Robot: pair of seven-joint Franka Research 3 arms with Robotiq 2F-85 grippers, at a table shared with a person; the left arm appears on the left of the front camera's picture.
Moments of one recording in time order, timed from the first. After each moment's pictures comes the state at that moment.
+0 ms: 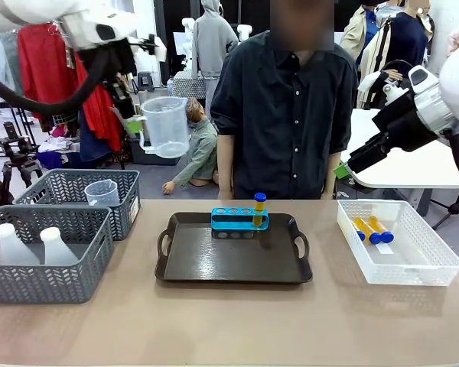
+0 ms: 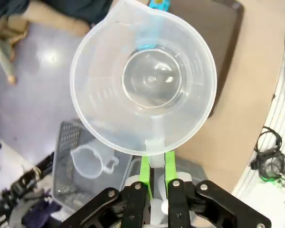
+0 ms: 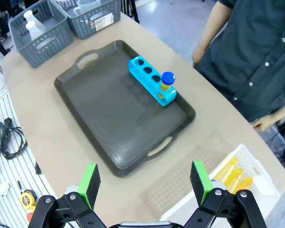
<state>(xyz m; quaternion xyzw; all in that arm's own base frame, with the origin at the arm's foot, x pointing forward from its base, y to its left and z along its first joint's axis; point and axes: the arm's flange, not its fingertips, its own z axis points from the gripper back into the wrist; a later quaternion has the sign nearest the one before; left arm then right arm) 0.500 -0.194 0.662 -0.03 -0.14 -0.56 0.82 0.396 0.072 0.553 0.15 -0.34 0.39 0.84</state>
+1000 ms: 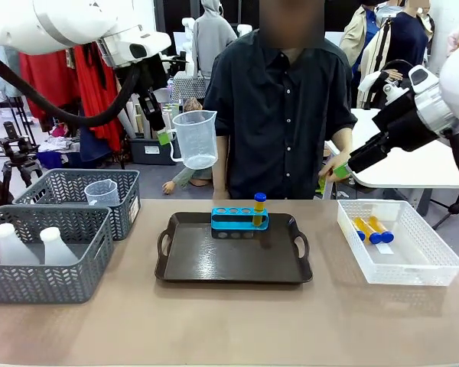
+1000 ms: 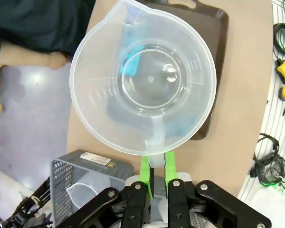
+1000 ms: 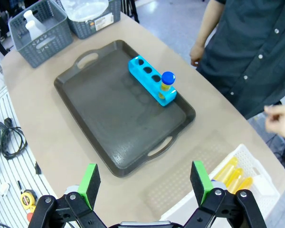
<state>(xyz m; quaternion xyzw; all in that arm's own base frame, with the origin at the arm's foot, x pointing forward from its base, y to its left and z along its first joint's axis) 0.526 -0.230 0.635 -0.07 -0.13 -0.59 0.79 0.396 0.071 0.553 0.15 -0.34 0.39 0.84</state>
